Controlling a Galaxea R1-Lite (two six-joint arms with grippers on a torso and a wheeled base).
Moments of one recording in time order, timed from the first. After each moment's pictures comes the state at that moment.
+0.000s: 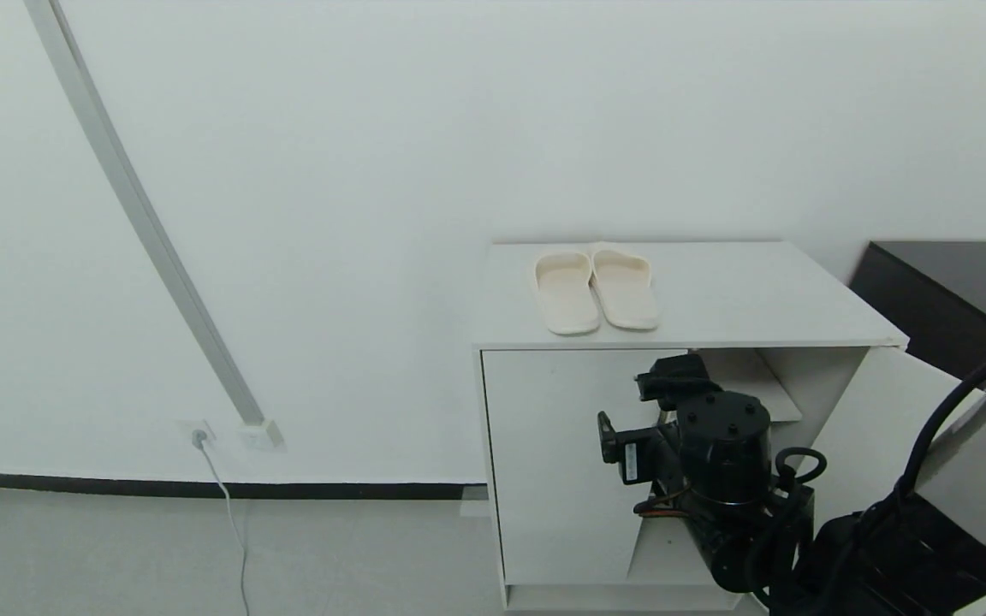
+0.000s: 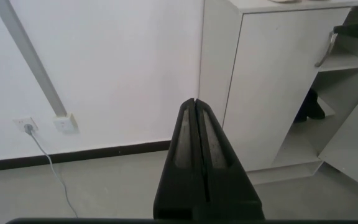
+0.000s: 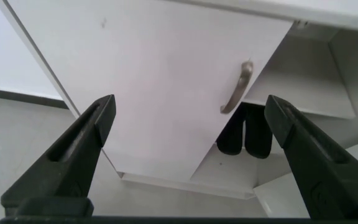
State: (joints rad) left arm 0.00 0.00 0.00 0.00 -0.10 0.03; right arm 0.79 2.01 -0.70 -1.10 -0.67 0.08
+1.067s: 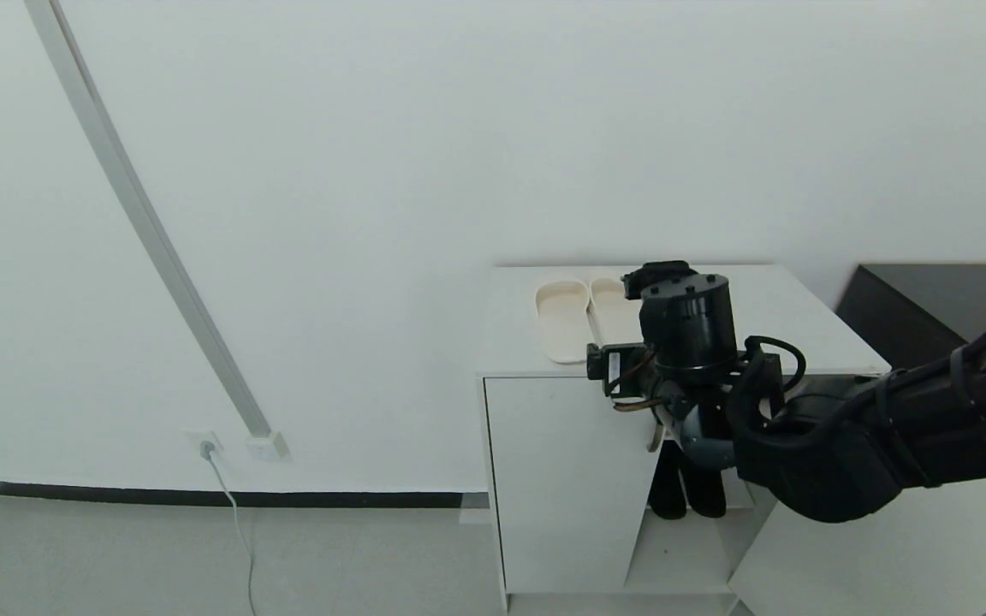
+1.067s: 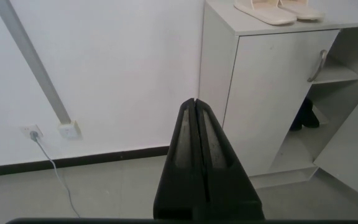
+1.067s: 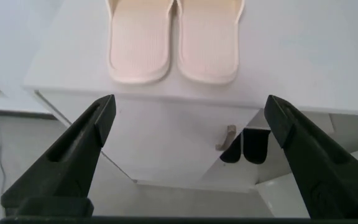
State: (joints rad) left arm 0.00 0.00 0.00 0.00 -0.10 0.03; right arm 0.75 1.95 -1.15 -0.52 -0.67 0.19
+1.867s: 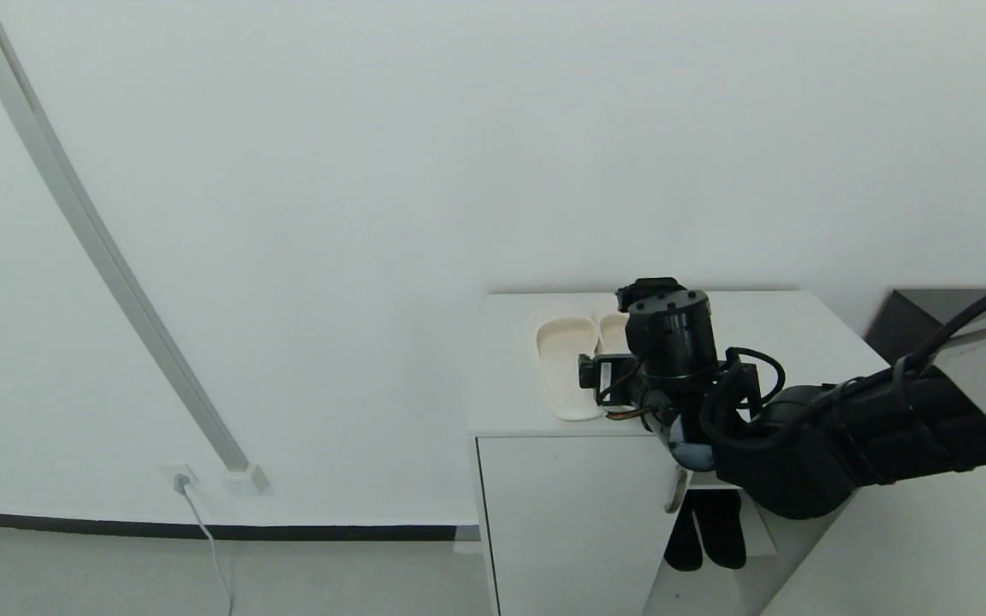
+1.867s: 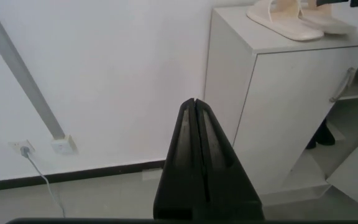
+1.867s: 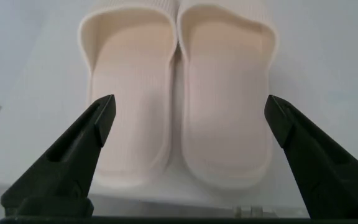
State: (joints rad) left arm 0.00 0.00 0.00 0.00 -0.10 0.02; right arm 0.73 2.02 -1.15 -0.55 -0.61 0.25
